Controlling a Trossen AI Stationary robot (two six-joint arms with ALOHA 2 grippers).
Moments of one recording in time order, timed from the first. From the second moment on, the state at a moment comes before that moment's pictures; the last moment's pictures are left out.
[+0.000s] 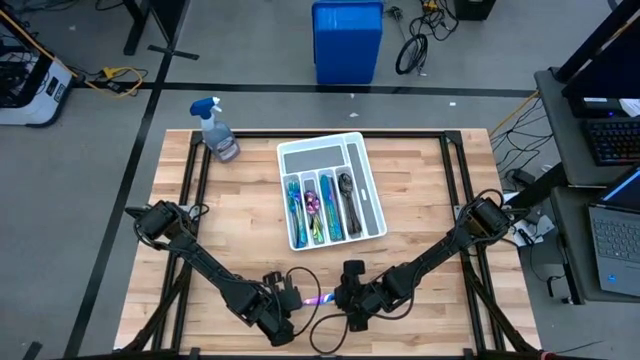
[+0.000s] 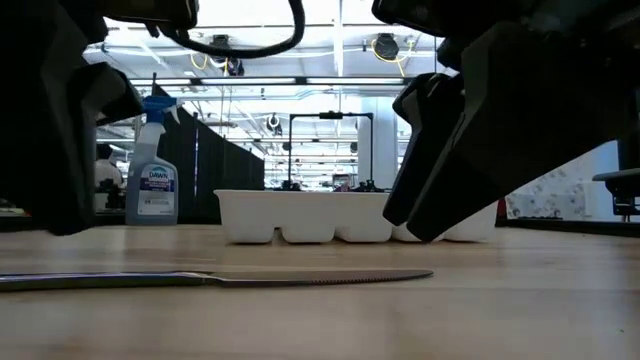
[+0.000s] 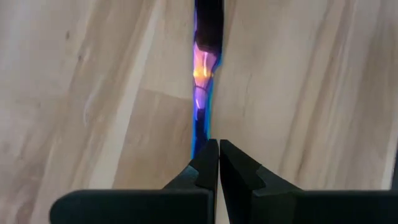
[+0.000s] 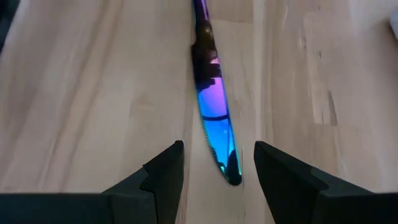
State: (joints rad) left arm -0.69 1.94 1.29 -0.58 -0.25 -0.88; right arm 0.58 1.98 1.23 -0.25 0.34 0.41
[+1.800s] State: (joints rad) left arm -0.57 1.94 1.23 -0.69 0.01 -0.65; right arm 0.55 1.98 1.23 -0.23 0.33 0.29
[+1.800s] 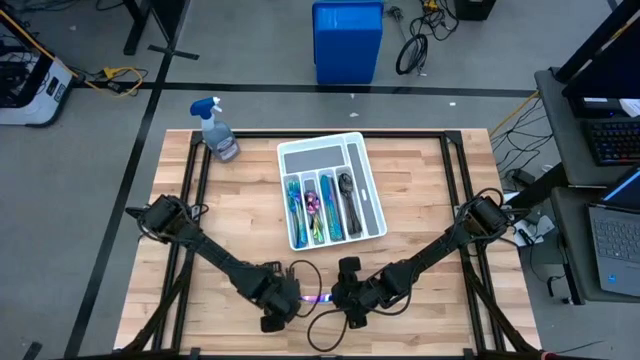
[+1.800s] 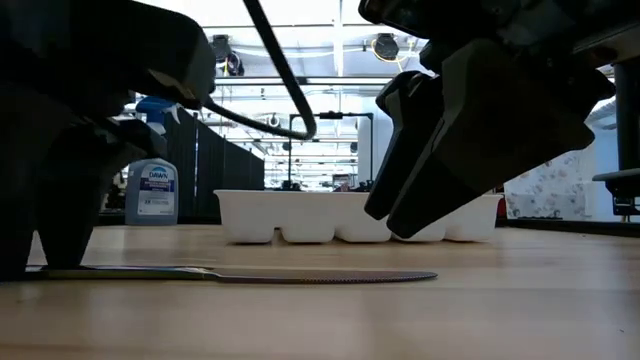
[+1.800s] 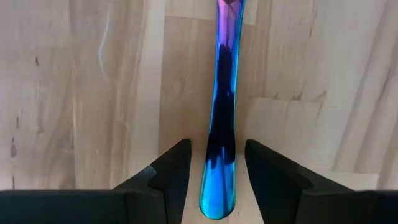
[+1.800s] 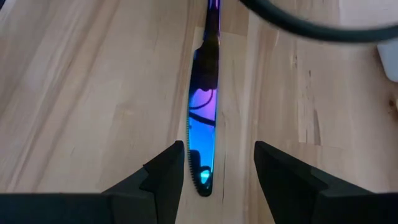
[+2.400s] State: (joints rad) left arm -0.54 1.94 1.23 -0.68 -0.05 -0.65; right arm 0.55 1.98 1.23 -0.23 0.34 0.28
